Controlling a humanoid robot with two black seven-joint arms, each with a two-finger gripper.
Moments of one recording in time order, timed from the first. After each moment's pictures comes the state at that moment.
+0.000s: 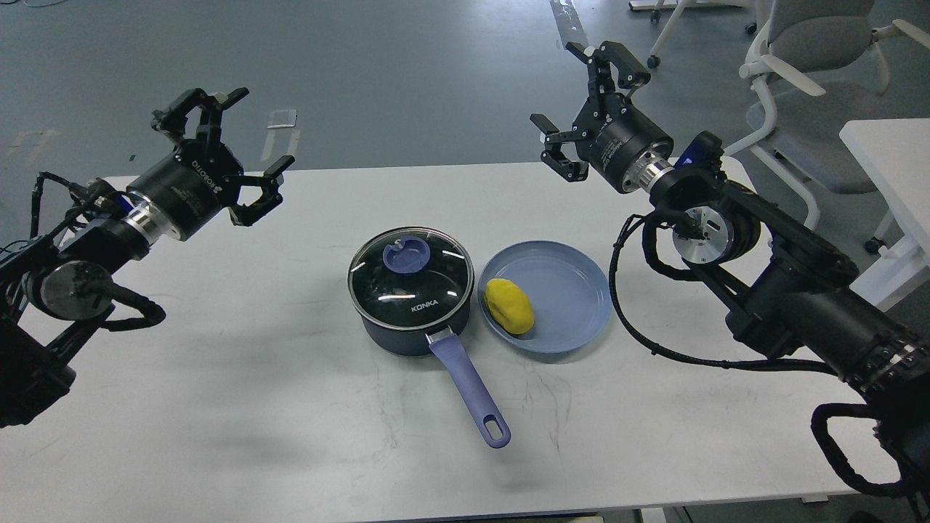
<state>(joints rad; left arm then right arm) -0.66 0.57 -0.81 -1.02 0.15 -0.44 -0.12 0.83 -0.25 0.73 0.97 -0.18 0.15 0.15</state>
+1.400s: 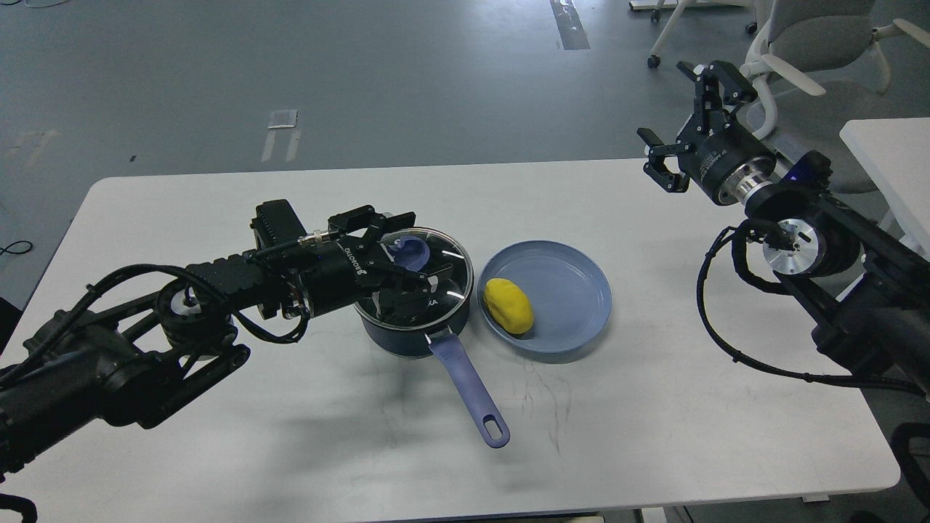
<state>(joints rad) -0.70 0.40 -0.51 -1.14 2.17 0.16 -0.46 0.74 -0.44 0.78 0.95 -0.18 0.13 0.15</state>
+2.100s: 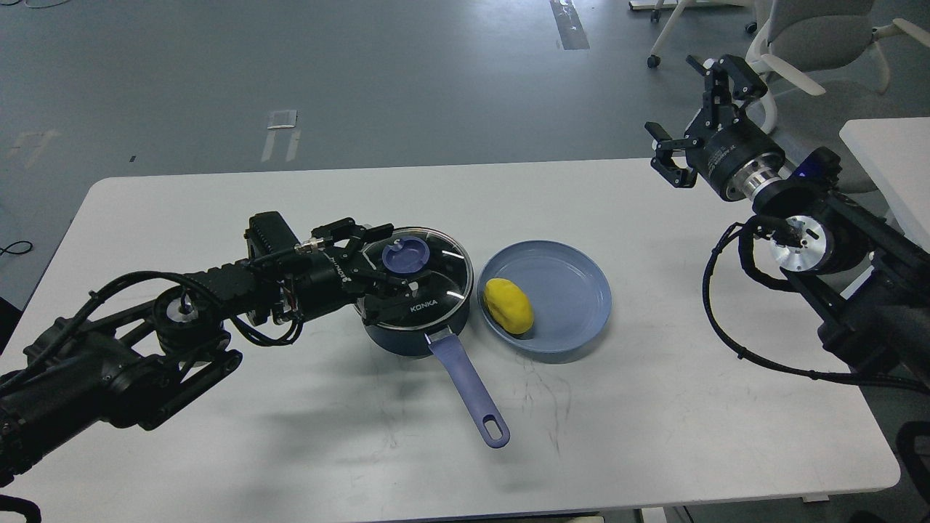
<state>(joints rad) -0.70 0.39 -0.49 -1.02 2.17 0.18 -0.46 0.74 -0.45 0.79 0.95 -0.18 0.13 0.16</state>
